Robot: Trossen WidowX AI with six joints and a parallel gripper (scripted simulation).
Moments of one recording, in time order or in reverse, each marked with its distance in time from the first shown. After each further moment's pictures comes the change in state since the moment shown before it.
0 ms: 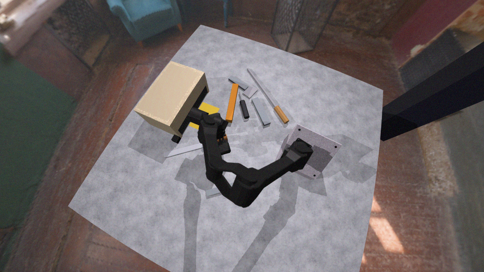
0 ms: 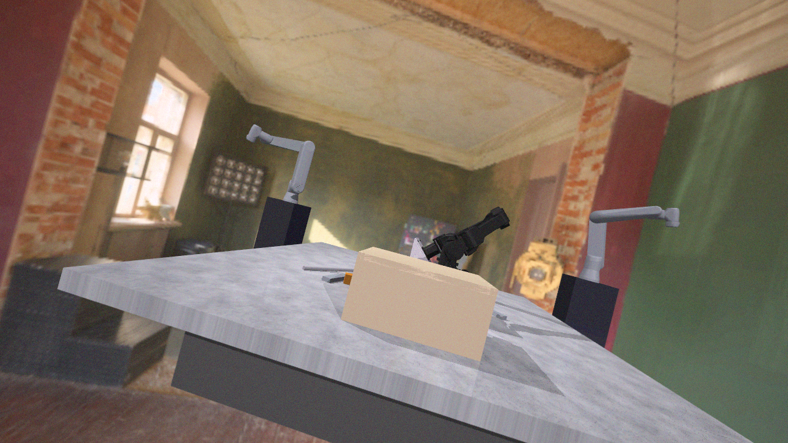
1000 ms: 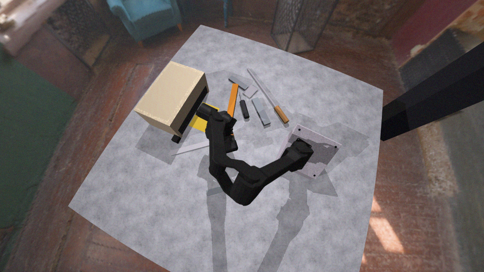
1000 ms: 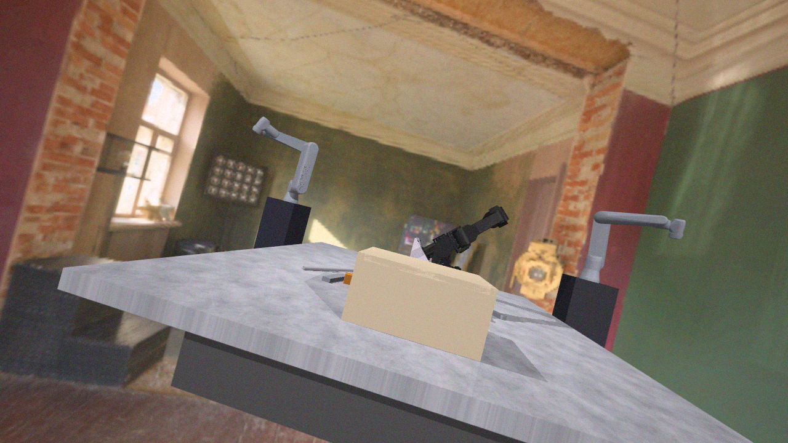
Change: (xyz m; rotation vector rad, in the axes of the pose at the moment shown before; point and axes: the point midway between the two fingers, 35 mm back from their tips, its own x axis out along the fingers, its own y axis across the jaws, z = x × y) arm -0.001 0.000 -0.033 0.012 0.005 0.013
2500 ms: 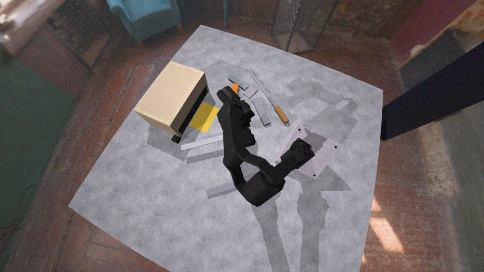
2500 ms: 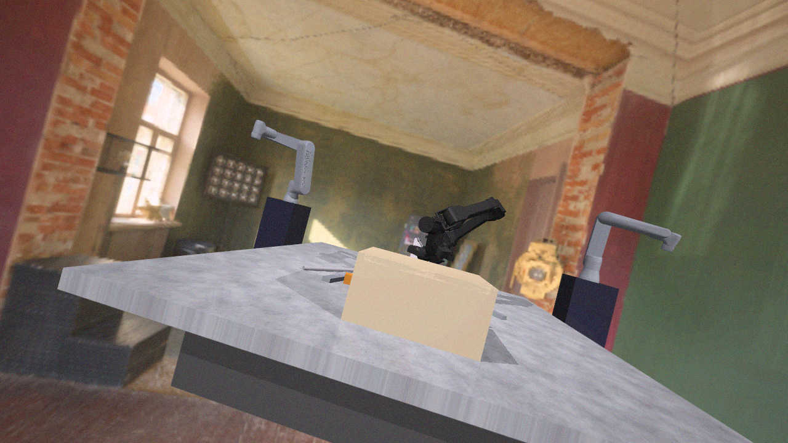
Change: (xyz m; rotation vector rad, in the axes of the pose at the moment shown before) arm -0.063 0.014 -0.068 0.024 0.023 0.018
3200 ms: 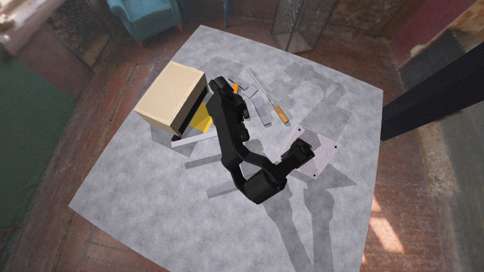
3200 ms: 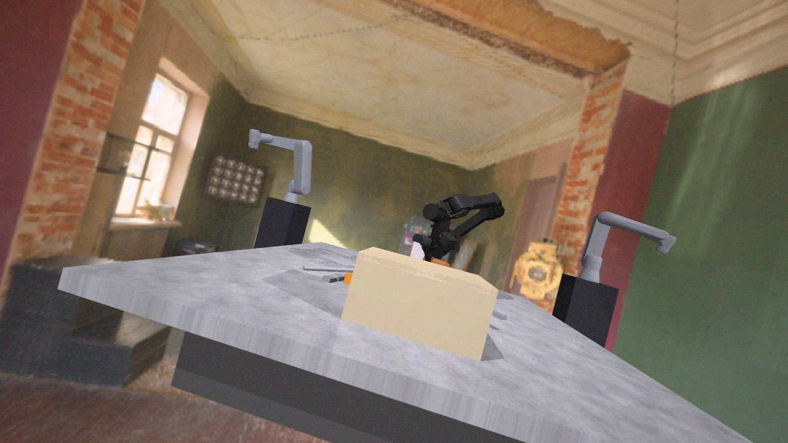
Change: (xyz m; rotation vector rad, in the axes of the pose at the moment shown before) arm -0.044 -0.009 0.024 -0.013 -0.005 -0.010
